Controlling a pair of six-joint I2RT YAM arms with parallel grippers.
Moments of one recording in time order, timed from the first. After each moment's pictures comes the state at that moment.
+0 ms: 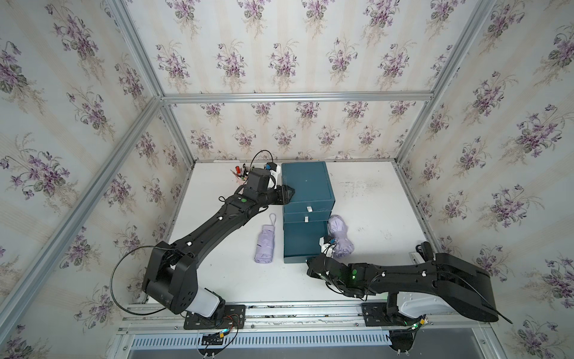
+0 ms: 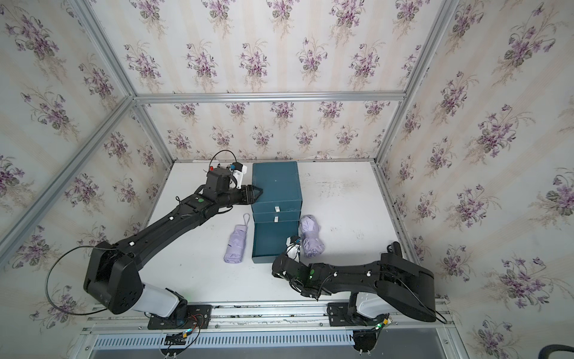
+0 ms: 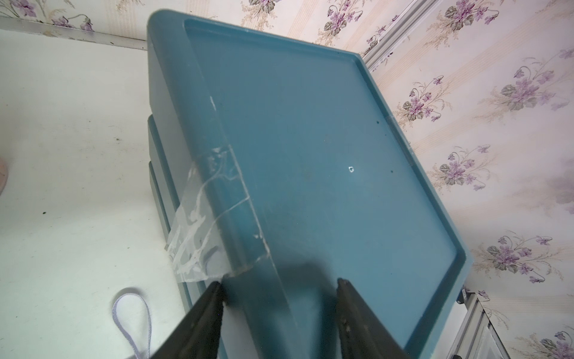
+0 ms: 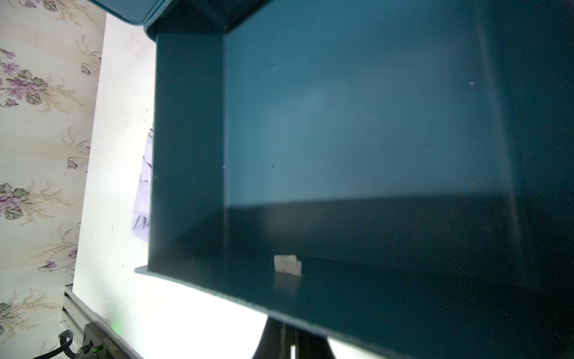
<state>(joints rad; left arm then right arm) -0.47 1.51 1.14 -0.24 0.25 -0.46 1.25 1.34 0.47 0.03 0.35 1.25</state>
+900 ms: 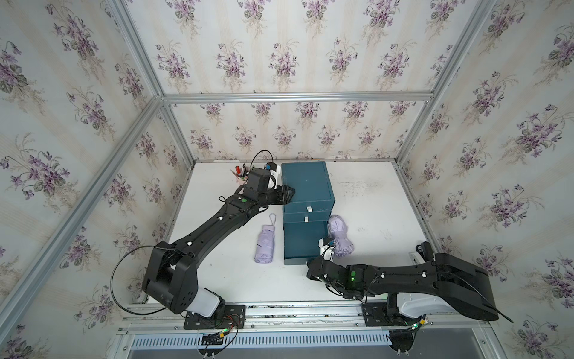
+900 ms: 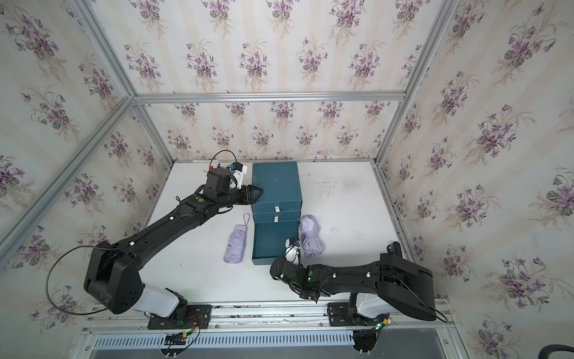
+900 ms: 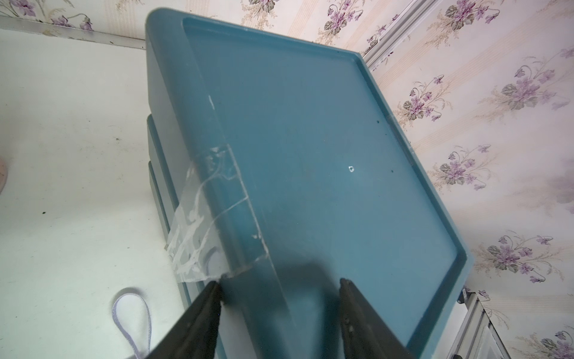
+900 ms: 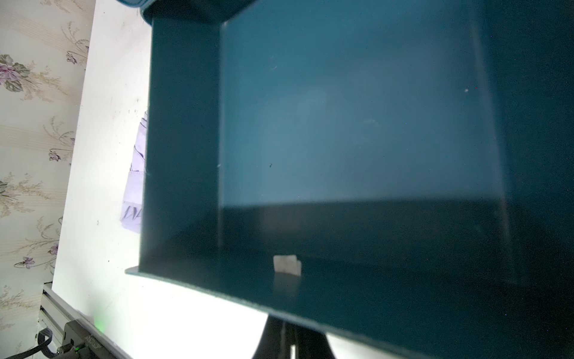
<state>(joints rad) -0.47 1.51 1.14 -0.25 0.25 -0.46 1.28 1.35 0.49 -0.02 0.38 1.25</state>
